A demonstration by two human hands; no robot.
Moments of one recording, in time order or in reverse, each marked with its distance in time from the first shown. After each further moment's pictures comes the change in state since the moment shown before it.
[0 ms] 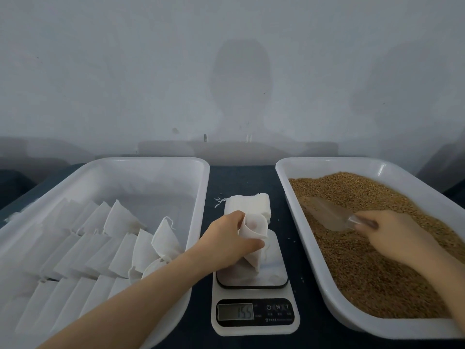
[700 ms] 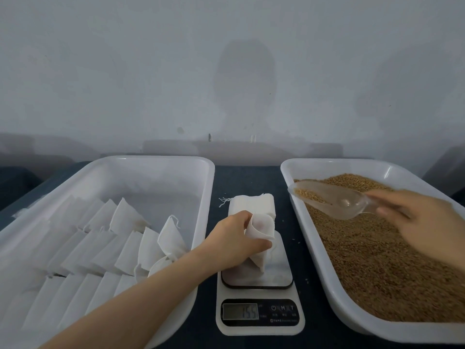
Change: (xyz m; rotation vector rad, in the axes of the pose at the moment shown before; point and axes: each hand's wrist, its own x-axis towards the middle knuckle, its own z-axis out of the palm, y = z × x) left_hand 0.001 -0.001 0.000 -0.043 -0.028 -0.002; right_hand -0.018 -0.011 -0.036 0.126 0.241 -0.264
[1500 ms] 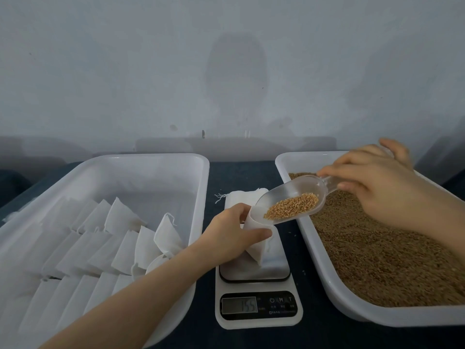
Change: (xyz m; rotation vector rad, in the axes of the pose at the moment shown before) left_hand 0.003 -0.001 0.001 -0.090 0.018 0.031; right_hand 0.018 -0.054 -0.018 -0.212 0.009 -0.322
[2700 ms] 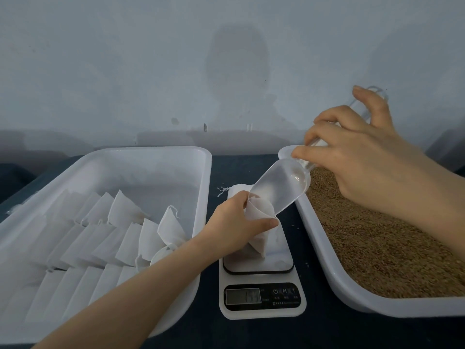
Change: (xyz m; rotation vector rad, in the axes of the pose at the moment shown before) left_hand -0.001 0.001 -0.002 -0.022 0.051 0.027; right_hand 0.024 -0.043 -0.013 -0.377 0.295 -0.401
